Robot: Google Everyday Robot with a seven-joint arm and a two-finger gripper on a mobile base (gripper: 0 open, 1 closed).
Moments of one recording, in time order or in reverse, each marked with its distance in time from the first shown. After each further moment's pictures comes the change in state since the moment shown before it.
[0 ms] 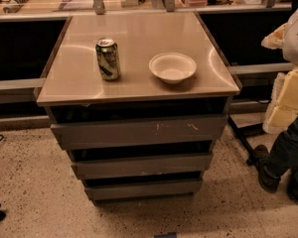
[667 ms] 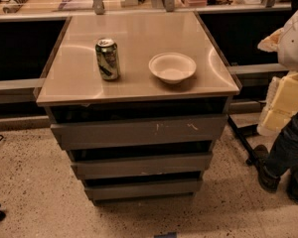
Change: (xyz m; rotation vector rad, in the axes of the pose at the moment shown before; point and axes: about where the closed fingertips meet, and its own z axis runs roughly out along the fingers) arm -0.004 -0.001 0.010 0.015 -0.019 -0.008
